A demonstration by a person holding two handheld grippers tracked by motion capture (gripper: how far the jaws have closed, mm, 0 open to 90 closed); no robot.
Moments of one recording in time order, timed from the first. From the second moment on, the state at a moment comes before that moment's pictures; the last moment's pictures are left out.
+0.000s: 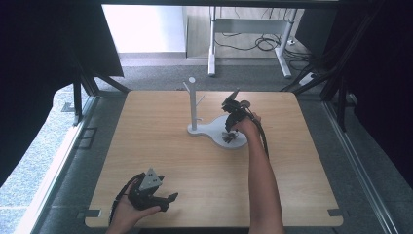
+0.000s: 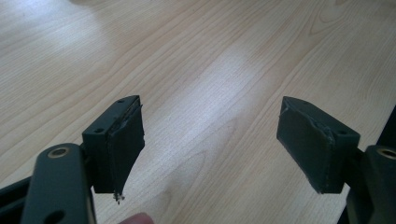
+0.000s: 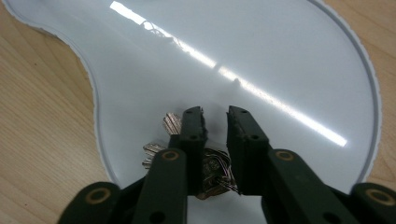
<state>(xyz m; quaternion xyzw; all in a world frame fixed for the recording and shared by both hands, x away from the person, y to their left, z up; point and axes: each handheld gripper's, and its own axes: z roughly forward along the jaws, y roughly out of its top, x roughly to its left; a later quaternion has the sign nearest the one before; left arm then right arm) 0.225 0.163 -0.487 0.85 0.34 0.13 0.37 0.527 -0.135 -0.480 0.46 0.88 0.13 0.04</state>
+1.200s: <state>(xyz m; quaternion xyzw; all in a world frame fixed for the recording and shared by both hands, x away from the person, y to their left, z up) 0.229 0.179 -0.477 0.84 0.36 0.15 0.39 0.391 -0.187 -0.435 0.37 0.89 0.25 0.04</state>
